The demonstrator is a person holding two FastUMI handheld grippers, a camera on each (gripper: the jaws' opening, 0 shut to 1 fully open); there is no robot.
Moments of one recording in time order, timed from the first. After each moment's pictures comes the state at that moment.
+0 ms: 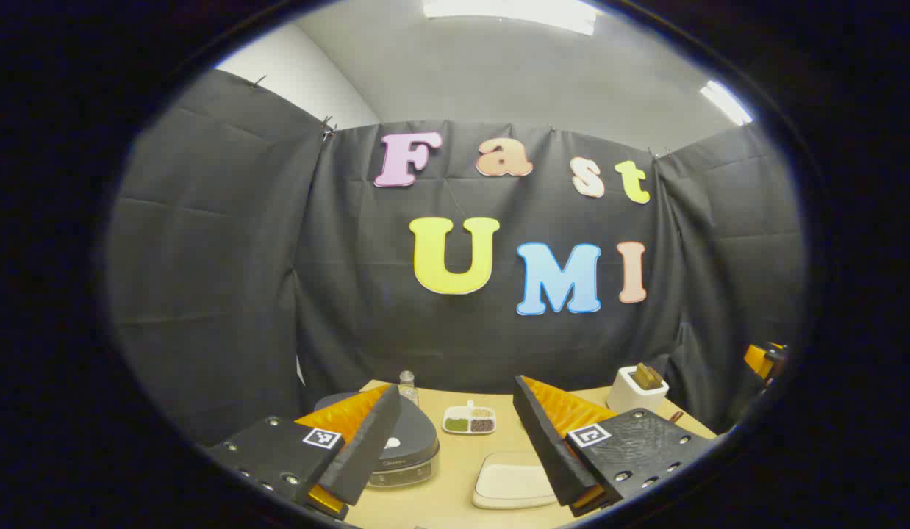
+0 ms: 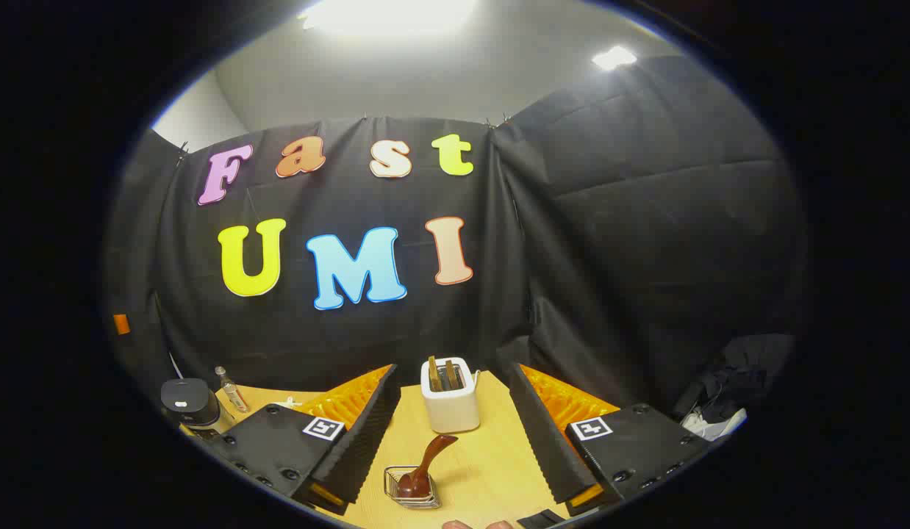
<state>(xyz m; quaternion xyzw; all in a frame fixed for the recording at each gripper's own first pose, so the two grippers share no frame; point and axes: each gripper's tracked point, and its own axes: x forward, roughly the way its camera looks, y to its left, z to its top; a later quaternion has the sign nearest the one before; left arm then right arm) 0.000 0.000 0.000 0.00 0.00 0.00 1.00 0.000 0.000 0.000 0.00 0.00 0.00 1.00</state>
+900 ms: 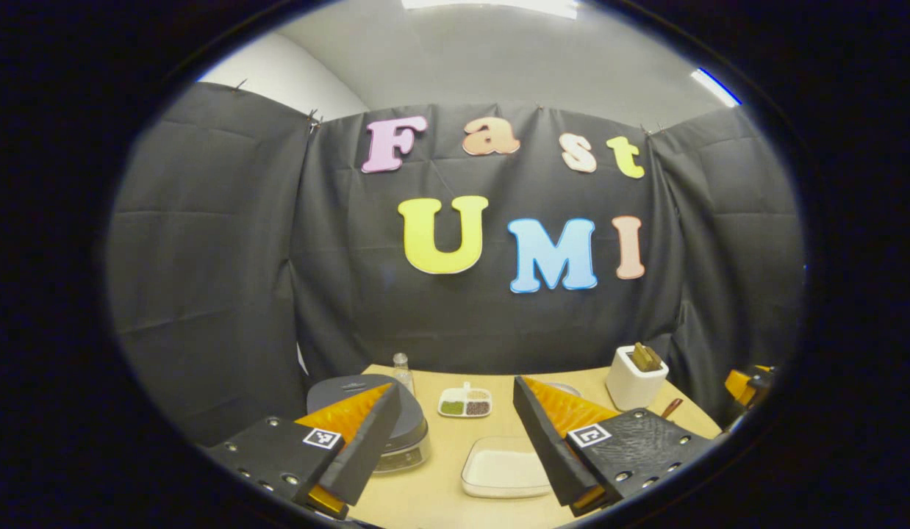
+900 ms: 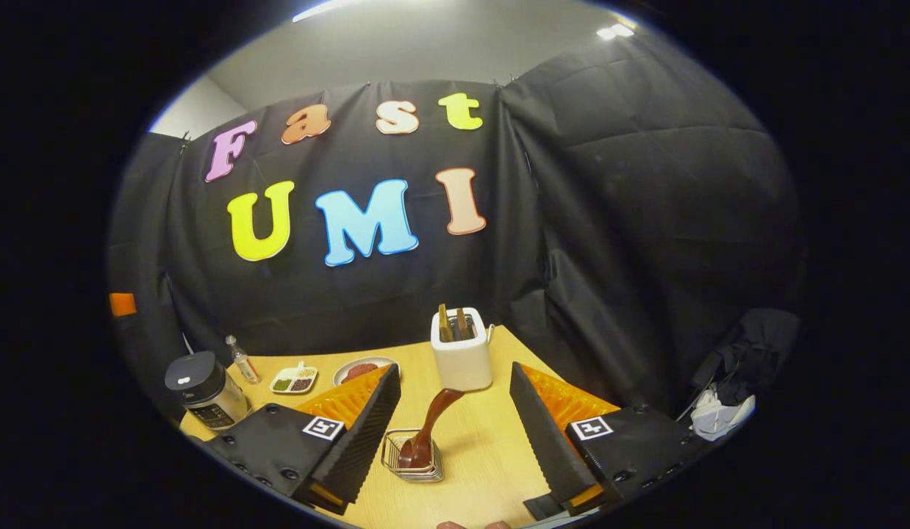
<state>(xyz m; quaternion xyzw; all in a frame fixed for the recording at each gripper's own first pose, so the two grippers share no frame) -0.006 -0.041 -0.022 0.01 0.04 0.01 1.00 -0.002 -0.001 -0.072 0.01 0.09 0.04 1.00</state>
